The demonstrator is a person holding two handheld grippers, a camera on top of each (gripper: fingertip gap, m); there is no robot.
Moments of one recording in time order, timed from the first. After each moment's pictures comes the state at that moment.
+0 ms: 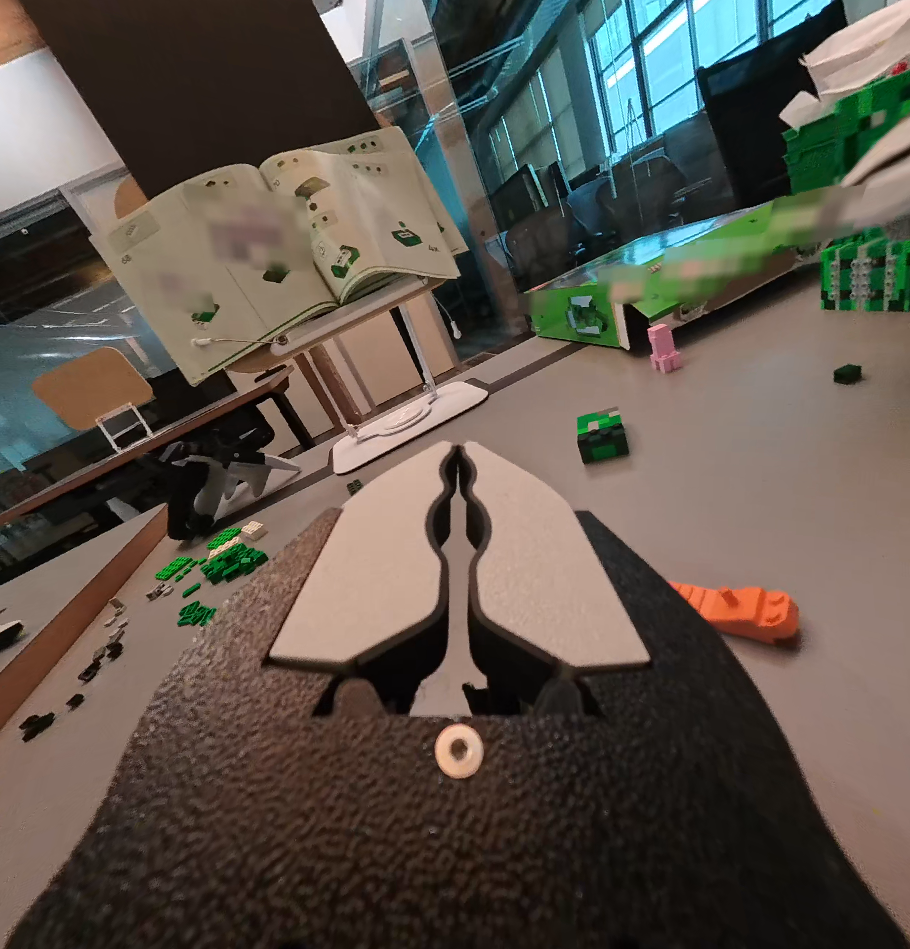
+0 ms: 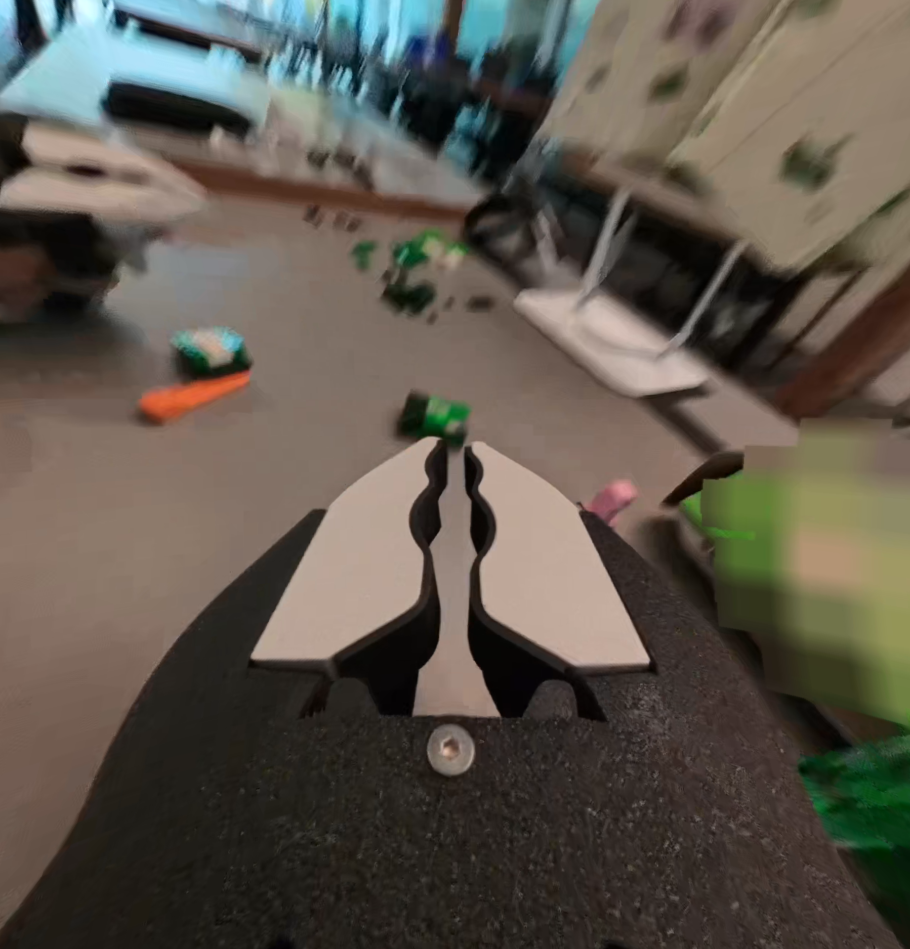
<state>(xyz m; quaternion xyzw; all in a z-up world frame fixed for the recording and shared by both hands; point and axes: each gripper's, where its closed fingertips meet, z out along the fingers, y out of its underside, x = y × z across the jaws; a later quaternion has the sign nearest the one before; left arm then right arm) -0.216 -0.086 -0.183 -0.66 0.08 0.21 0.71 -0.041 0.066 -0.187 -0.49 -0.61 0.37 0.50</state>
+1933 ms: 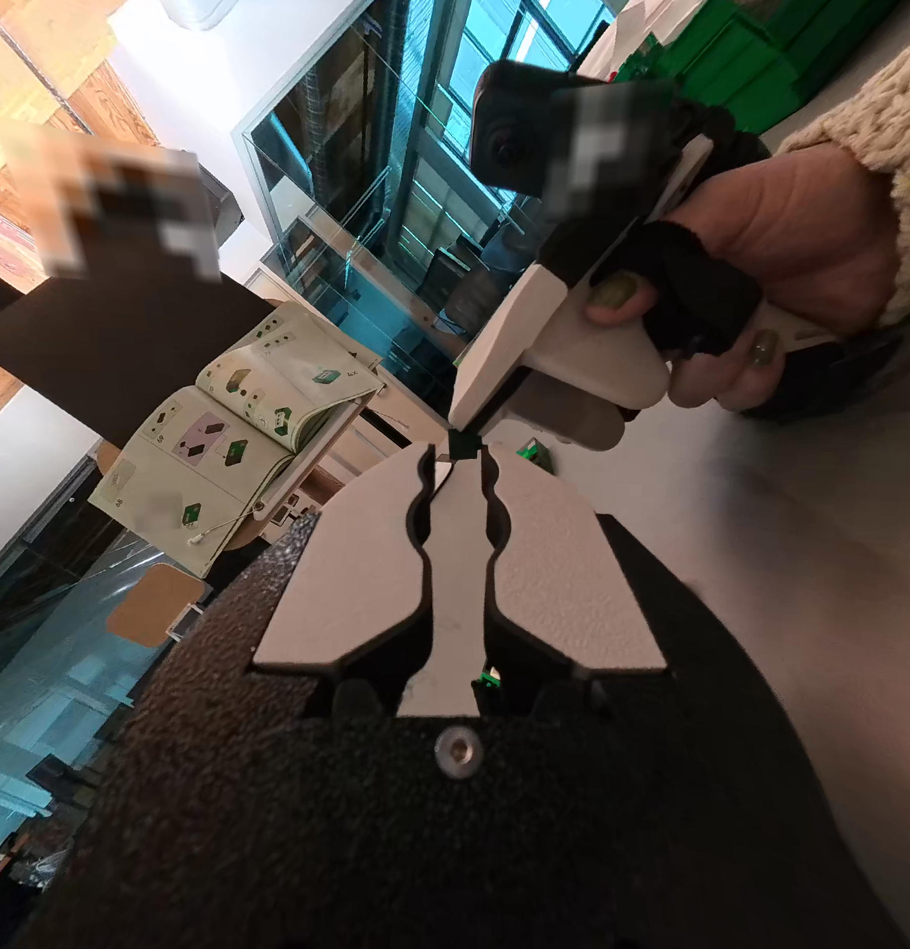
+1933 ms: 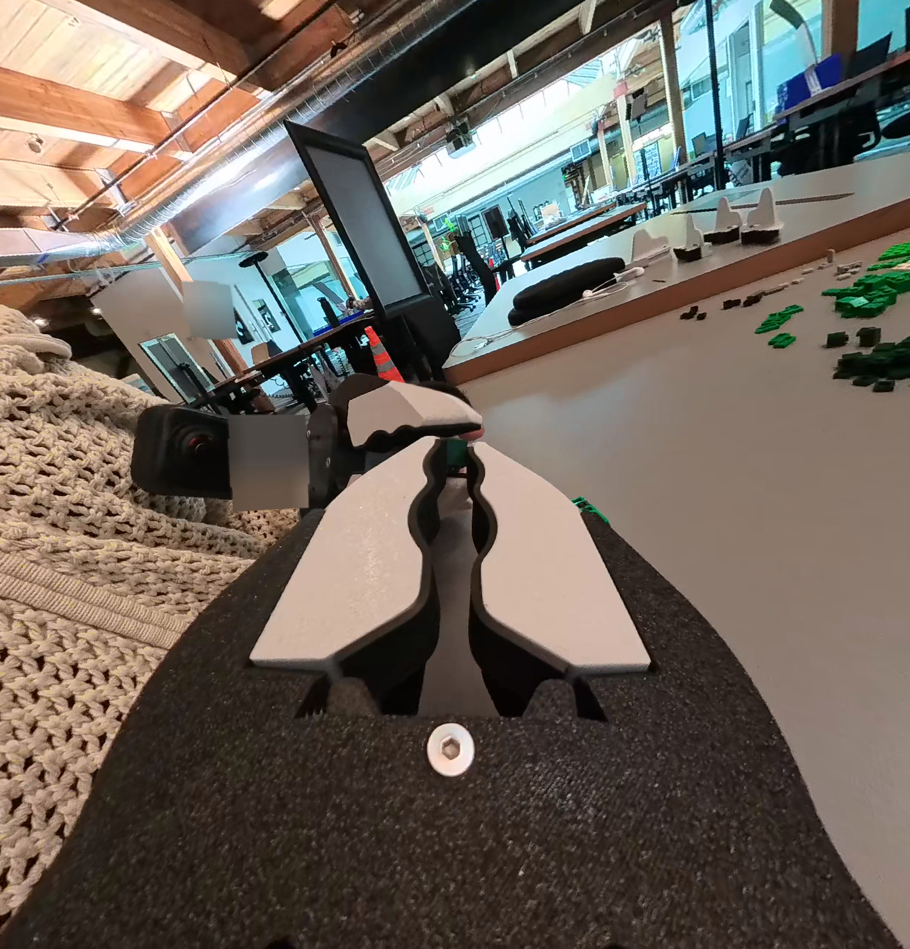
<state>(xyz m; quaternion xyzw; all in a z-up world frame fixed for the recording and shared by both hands) -0.140 -0.081 -0.186 -0.59 0.30 0.29 0.70 -0.140 -0.094 -0.185 -0.41 -0.53 0.71 0.20</state>
